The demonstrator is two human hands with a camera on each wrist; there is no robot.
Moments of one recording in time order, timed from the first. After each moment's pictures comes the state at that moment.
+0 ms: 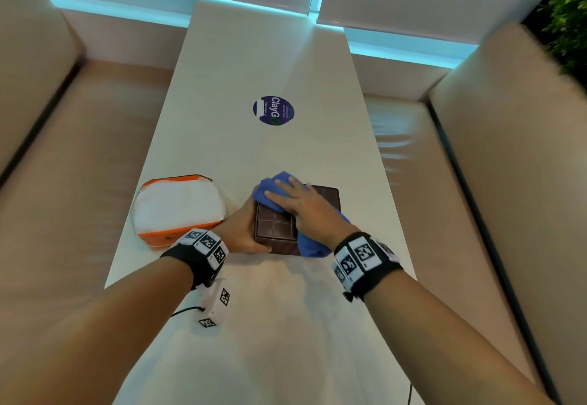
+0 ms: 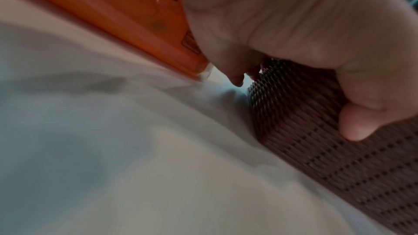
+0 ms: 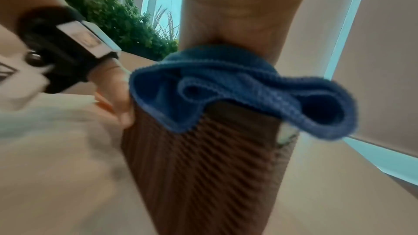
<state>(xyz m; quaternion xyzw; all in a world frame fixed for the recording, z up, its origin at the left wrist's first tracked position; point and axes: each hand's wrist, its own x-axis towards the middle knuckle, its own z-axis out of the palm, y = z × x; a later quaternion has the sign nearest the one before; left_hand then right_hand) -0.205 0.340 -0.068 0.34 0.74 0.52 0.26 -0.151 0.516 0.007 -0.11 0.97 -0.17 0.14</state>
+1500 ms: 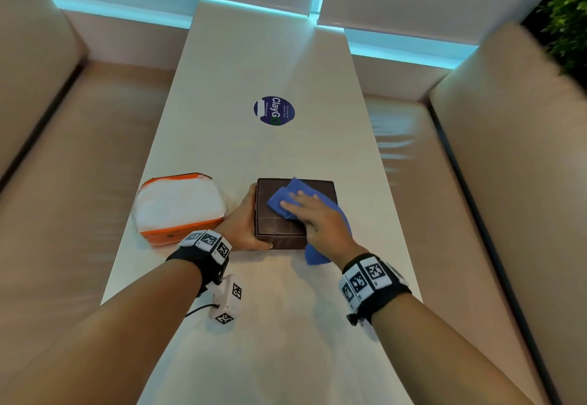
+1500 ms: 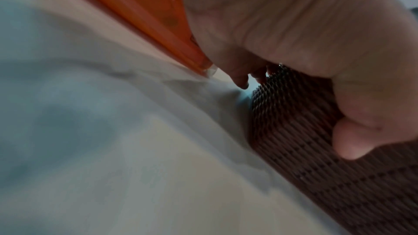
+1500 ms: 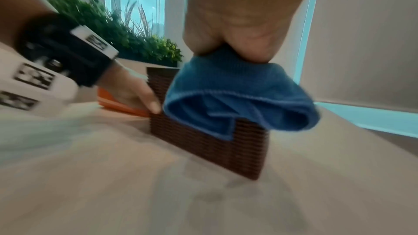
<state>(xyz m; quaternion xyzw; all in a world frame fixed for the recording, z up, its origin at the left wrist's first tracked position) -0.201 0.338 -0.068 0.31 0.75 0.53 0.23 -0.113 0.523 -0.015 -0.06 0.95 -0.32 0.00</state>
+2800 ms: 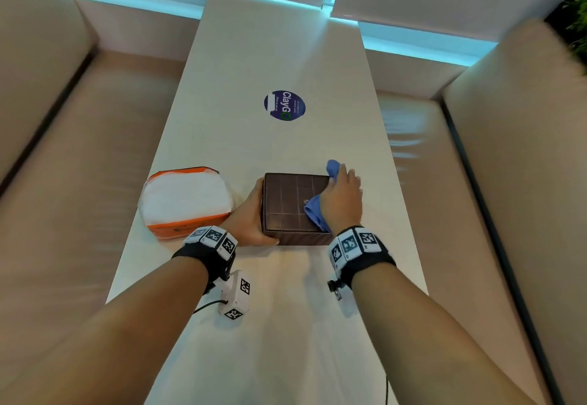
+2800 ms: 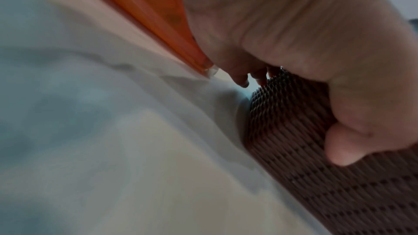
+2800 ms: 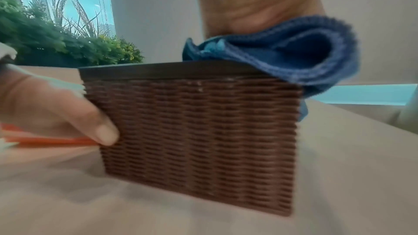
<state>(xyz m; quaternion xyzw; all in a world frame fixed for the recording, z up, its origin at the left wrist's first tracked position) -0.206 0.336 -0.071 0.30 0.76 0.52 0.23 -0.167 0.526 -0.010 0.28 0.94 -0.19 -0.01</state>
